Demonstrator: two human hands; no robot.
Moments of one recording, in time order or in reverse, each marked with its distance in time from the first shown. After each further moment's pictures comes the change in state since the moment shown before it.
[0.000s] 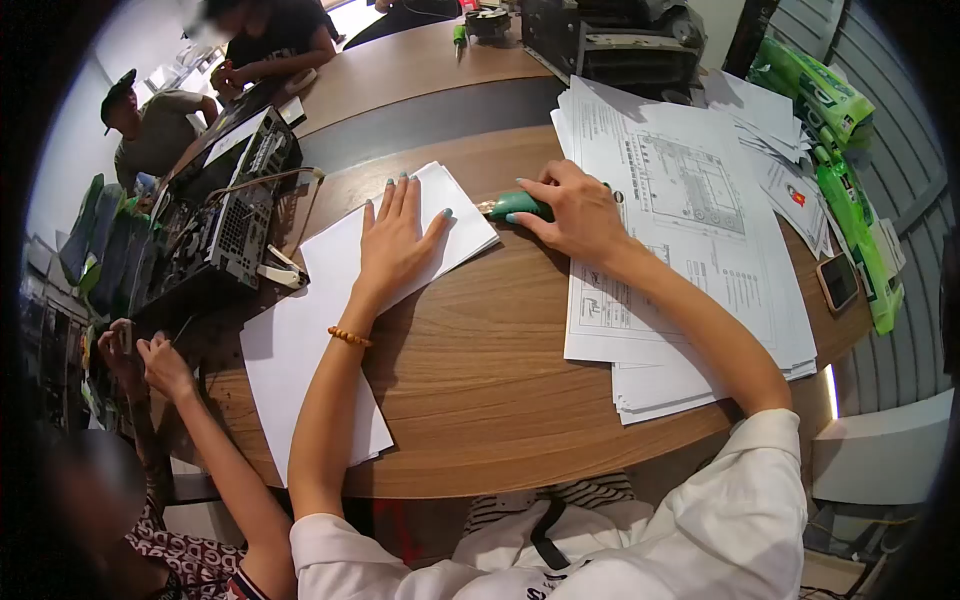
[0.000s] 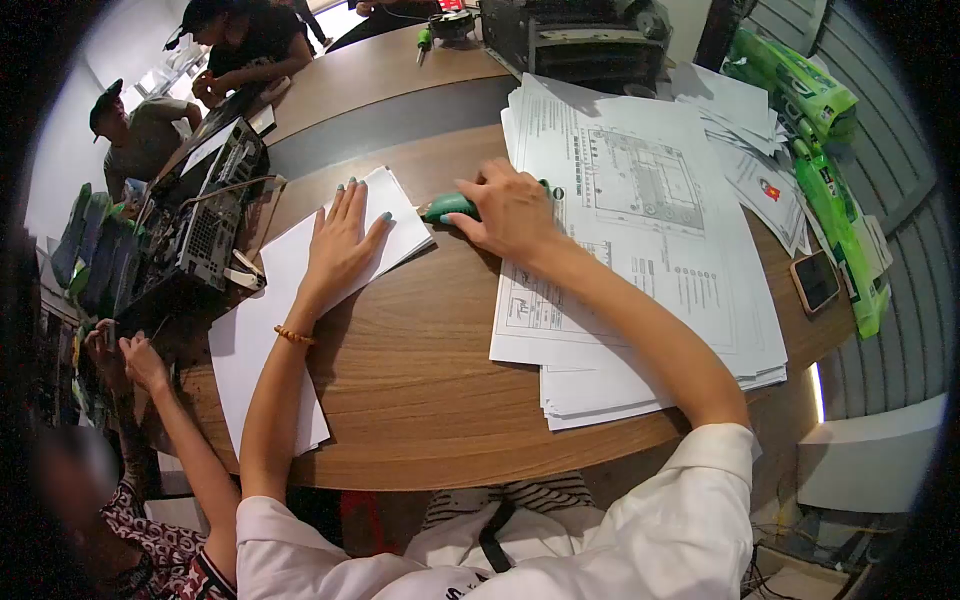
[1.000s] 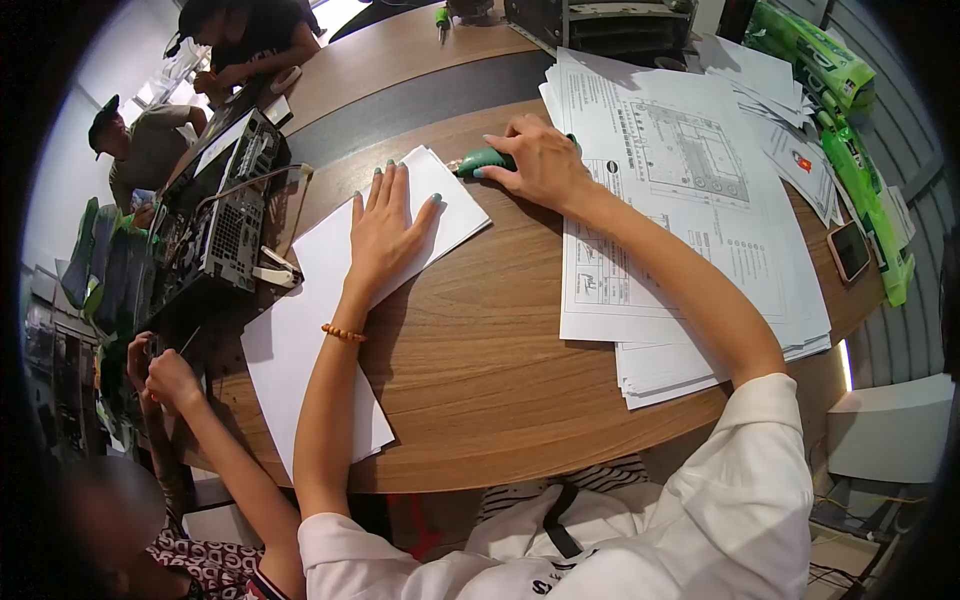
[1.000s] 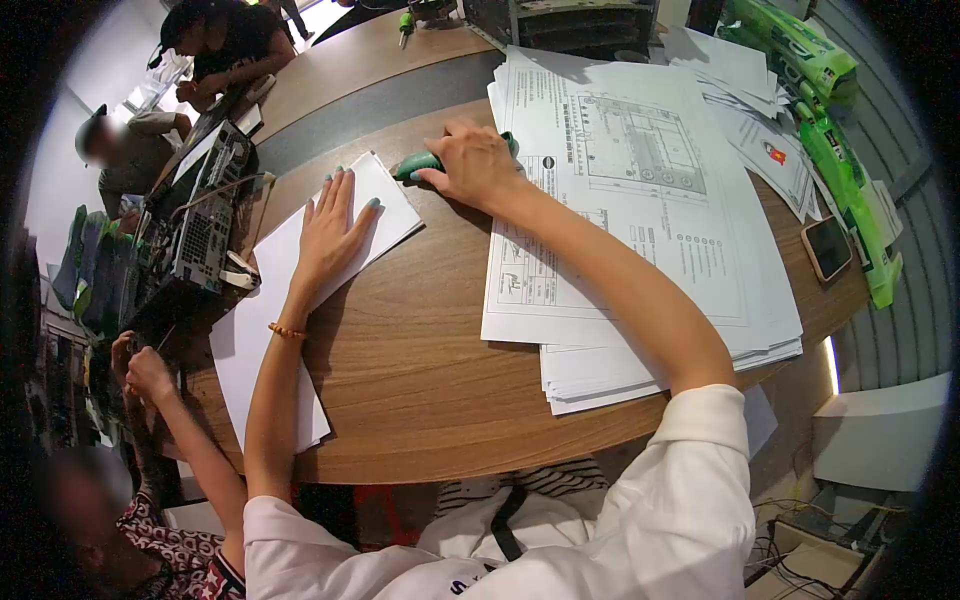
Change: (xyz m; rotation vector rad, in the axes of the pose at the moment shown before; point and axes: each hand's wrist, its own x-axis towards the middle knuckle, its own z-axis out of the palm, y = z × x) left_hand 0.002 -0.001 0.000 -0.009 -0.040 -0.015; right_hand 0.034 0.010 0.026 -0.036 -0.039 0.060
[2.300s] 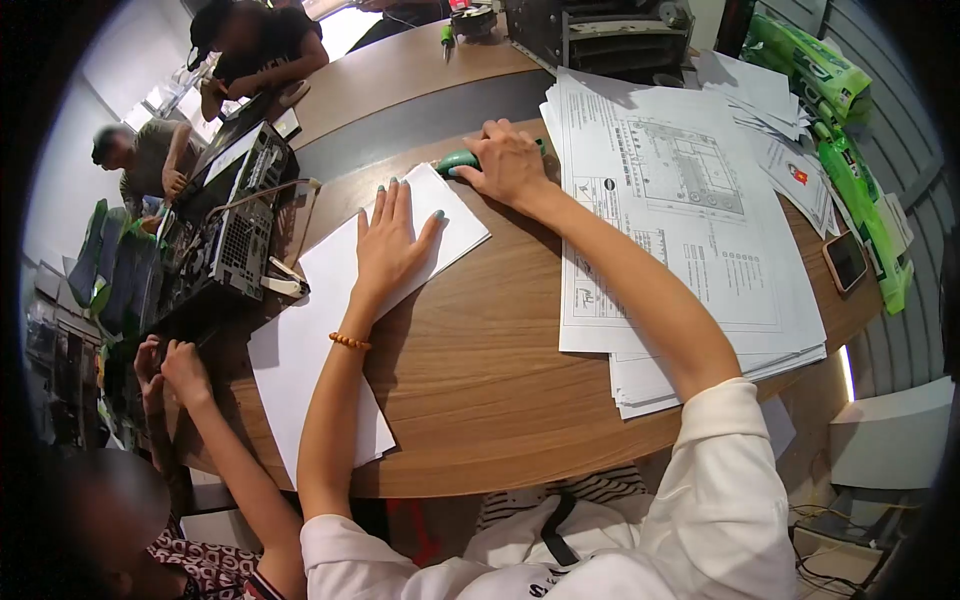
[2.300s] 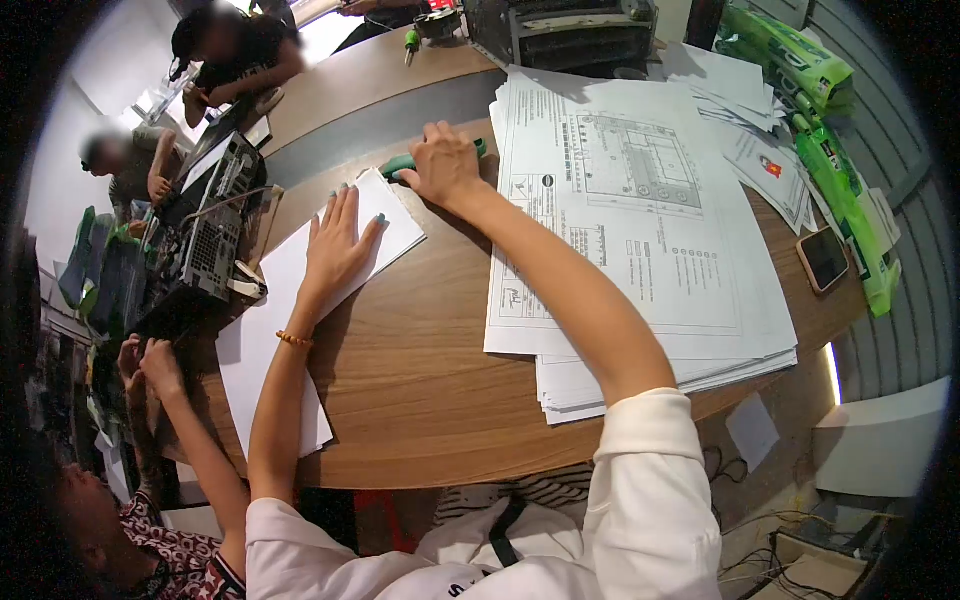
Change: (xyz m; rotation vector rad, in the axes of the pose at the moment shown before) left_hand 0.000 0.003 -0.001 0.020 0.033 -0.007; right_hand 0.037 -0.009 0.034 -0.072 0.134 0.003
